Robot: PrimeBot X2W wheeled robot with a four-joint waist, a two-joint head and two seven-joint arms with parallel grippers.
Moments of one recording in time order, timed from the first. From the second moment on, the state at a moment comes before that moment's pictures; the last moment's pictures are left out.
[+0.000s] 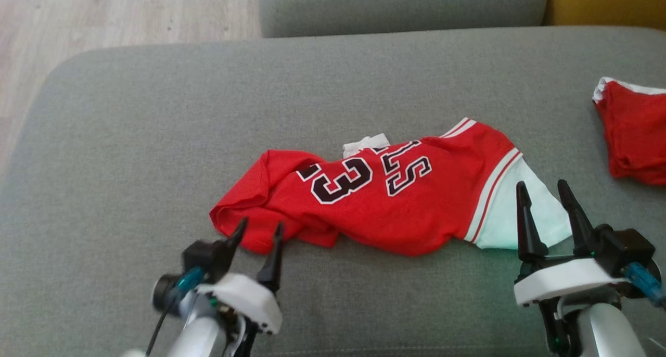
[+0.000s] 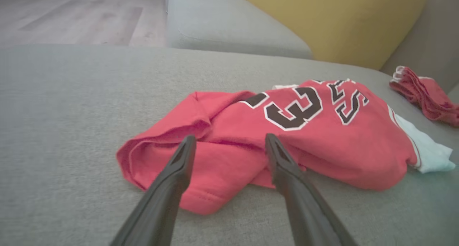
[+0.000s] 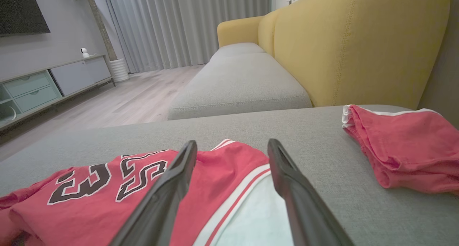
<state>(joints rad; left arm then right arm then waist) -0.11 0.05 -0.38 0.41 -0.29 0.01 -0.23 -0.04 -0.04 -0.02 0.21 0.14 0.12 -0.16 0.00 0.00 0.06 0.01</state>
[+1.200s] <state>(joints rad) -0.71 0.11 -0.46 0.78 -0.10 0.08 -0.25 -0.12 -0.04 0.03 0.10 0.13 0.12 -0.17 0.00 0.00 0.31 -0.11</state>
